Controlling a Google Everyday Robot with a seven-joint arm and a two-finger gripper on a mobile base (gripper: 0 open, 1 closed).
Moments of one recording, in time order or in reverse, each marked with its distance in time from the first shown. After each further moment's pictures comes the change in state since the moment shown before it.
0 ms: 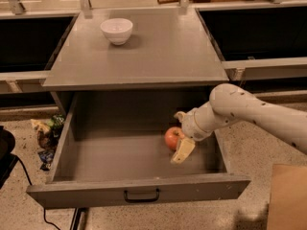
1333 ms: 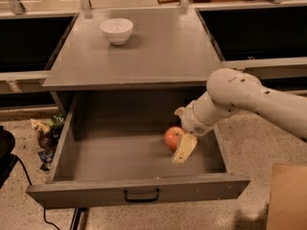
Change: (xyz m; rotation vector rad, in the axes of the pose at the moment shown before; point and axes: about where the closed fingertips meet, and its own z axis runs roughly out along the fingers) arm -0.028 0.021 -0.045 -0.032 0.104 0.004
